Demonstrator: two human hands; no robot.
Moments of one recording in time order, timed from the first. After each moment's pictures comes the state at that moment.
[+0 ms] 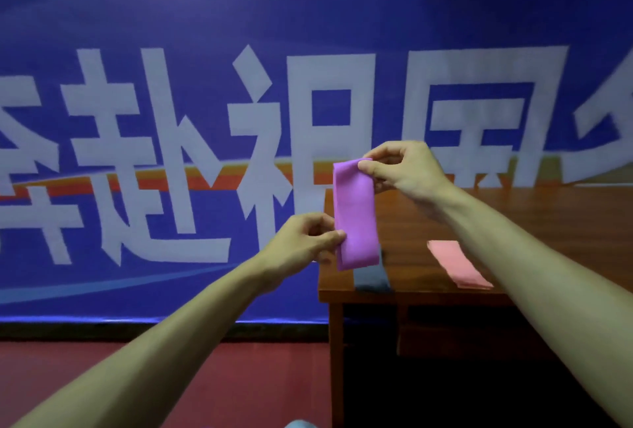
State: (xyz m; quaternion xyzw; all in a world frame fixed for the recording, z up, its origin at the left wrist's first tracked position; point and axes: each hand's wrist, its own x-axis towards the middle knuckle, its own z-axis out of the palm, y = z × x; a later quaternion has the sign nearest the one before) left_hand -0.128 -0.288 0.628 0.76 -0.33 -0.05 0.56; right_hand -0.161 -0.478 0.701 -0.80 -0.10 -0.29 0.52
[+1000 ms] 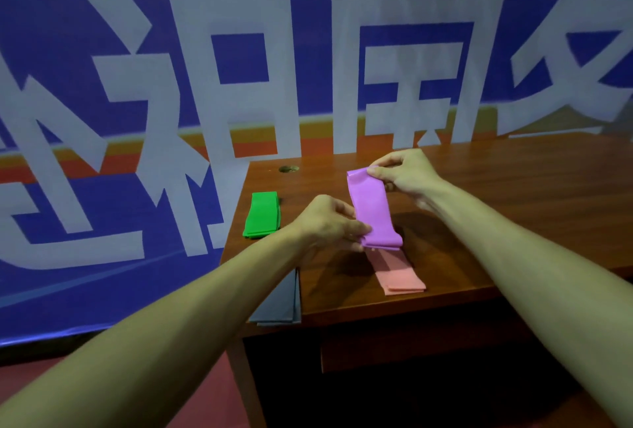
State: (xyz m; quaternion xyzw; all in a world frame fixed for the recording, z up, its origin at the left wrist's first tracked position) left_hand -0.073 -0.493 0.621 0.75 -0.26 -0.28 0.55; right_hand -0.079 -0.675 0.629 -0.80 0.13 -0.25 0.53
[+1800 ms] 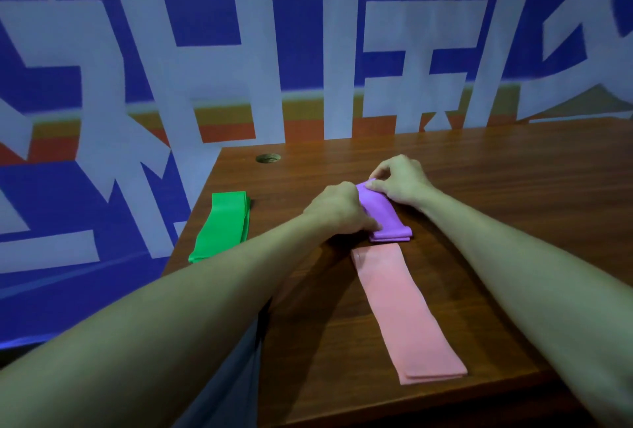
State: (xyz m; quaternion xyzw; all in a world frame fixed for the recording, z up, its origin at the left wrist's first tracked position) left_hand 0.046 -0.601 0.577 0.91 -0.32 -0.11 0.23; right_hand 0.035 -0.763 0.562 -0.92 0.19 -0.21 0.27
